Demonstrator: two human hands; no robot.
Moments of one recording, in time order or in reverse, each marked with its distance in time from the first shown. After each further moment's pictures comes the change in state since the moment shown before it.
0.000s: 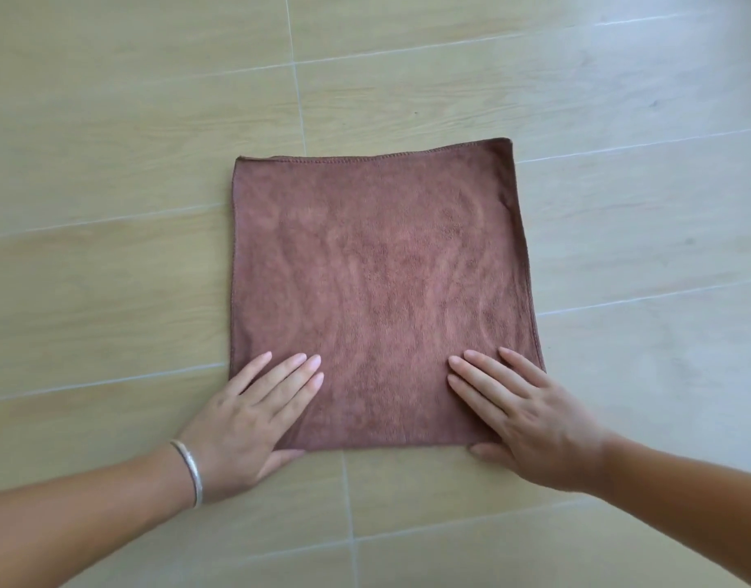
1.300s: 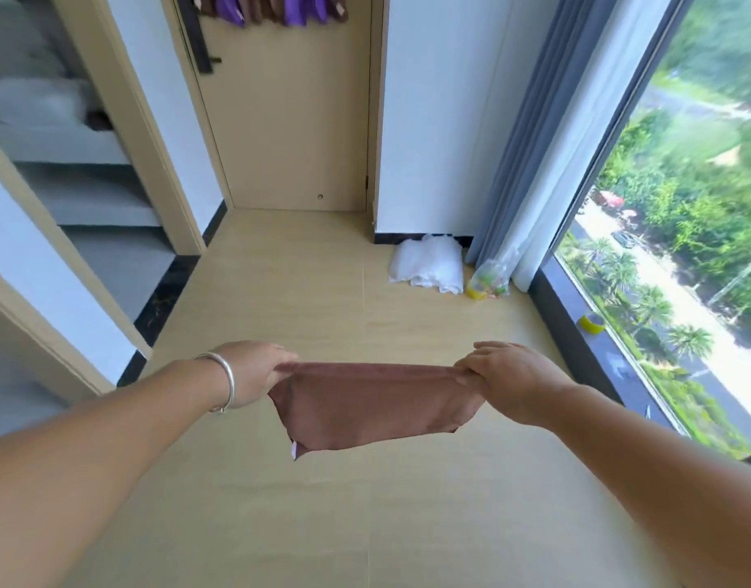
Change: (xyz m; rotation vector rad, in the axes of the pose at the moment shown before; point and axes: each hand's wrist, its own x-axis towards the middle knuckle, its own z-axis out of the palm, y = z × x) left_hand -0.390 -0.146 -0.835 -0.408 0.065 -0.524; right_hand -0.082 -0.014 -0.952 0.063 0.058 0.334
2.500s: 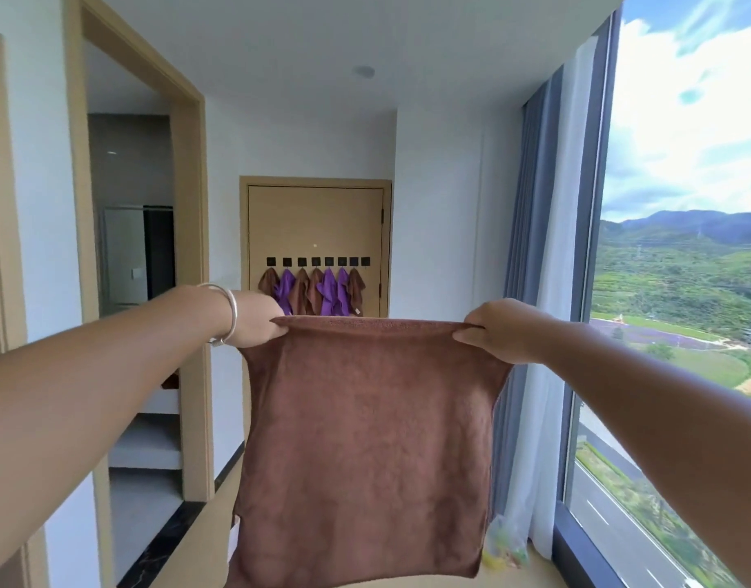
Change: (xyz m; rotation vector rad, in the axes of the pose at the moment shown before) left_hand -0.240 0.128 -0.418 0.305 0.542 -0.184; right_hand -0.143 -0.002 -0.454 -0.094 0.547 0.091
